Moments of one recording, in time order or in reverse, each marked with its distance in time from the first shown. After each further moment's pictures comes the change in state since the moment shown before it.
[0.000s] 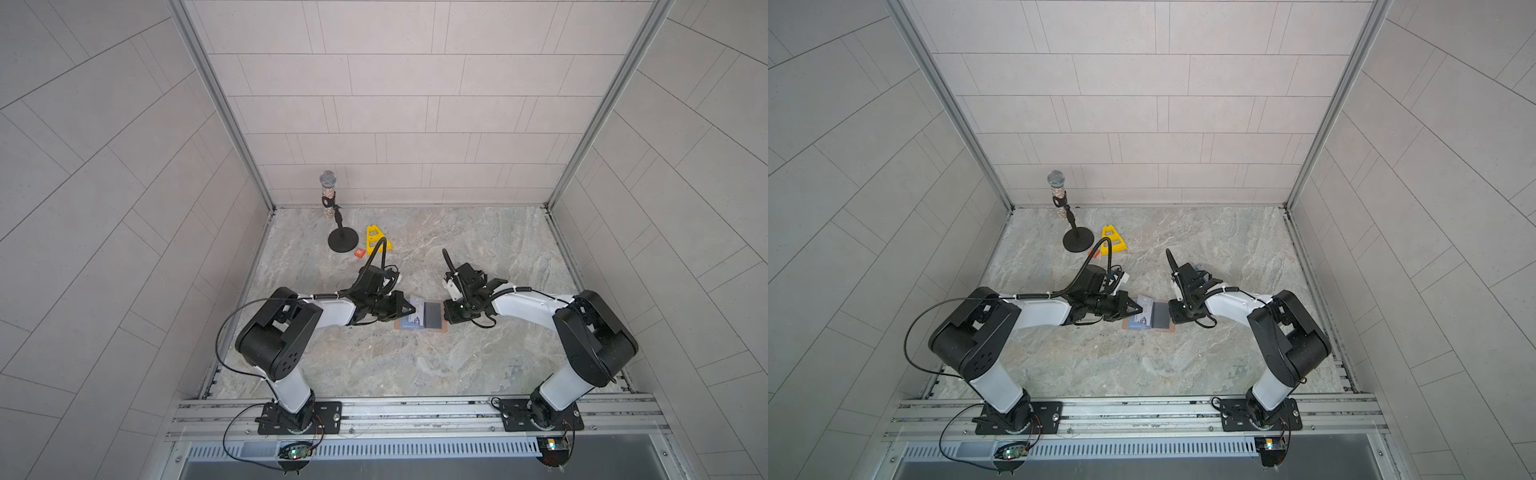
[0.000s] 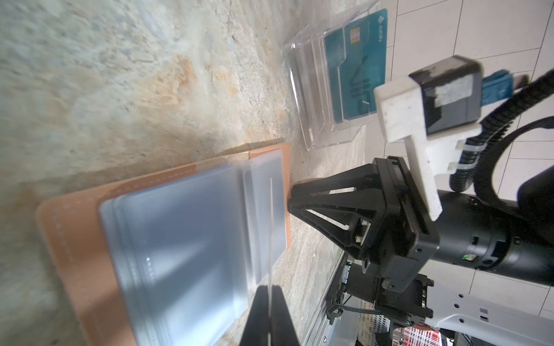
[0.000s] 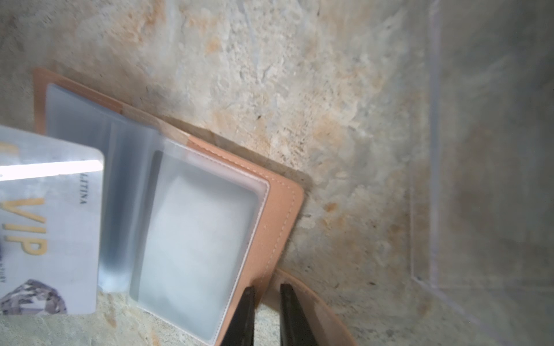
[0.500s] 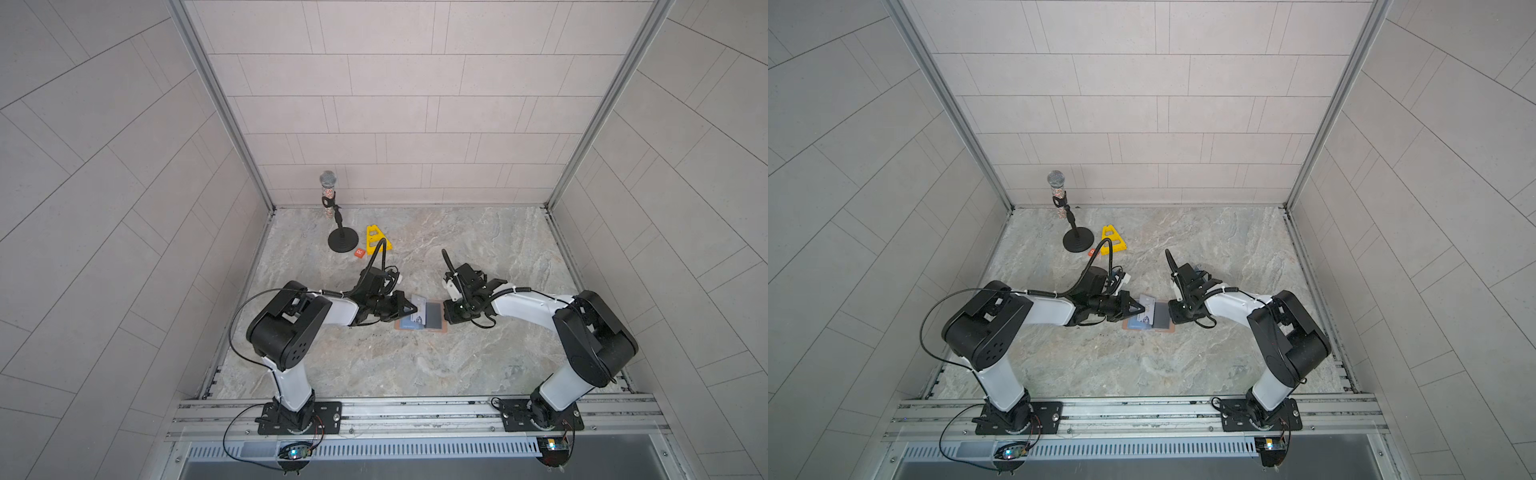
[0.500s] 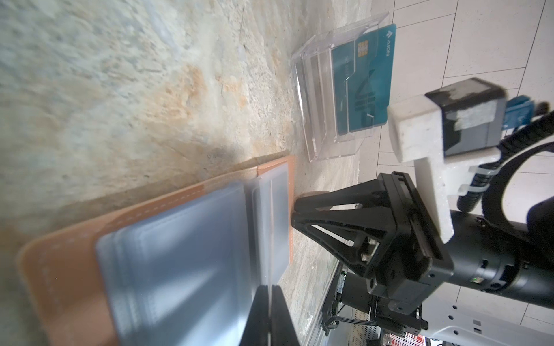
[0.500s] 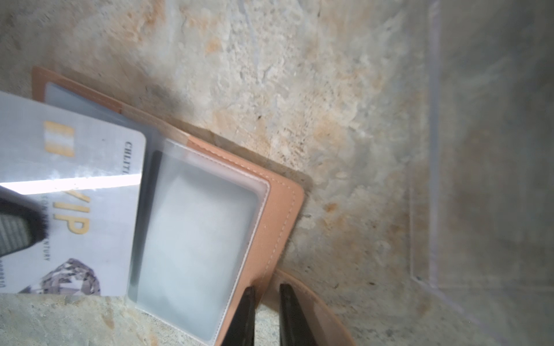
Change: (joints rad) left arm 0.000 0.082 -0.011 0.129 0.012 -0.060; right arm 0.005 0.000 0.000 0.000 0.006 0.000
